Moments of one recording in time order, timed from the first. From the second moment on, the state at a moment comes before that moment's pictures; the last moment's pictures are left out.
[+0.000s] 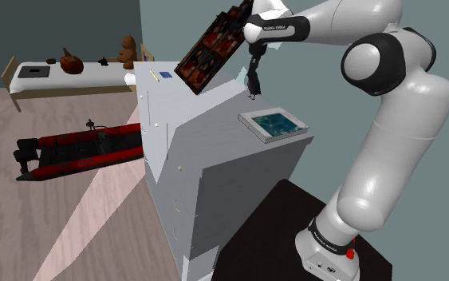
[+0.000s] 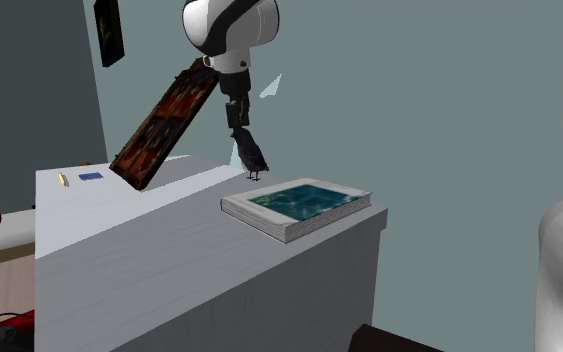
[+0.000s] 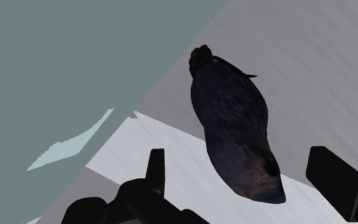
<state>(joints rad) -0.06 0.16 -0.37 -1.62 -0.24 2.02 -0.74</state>
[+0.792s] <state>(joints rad) -0.06 0.17 -0.36 -1.66 -0.25 2.06 -0.73</state>
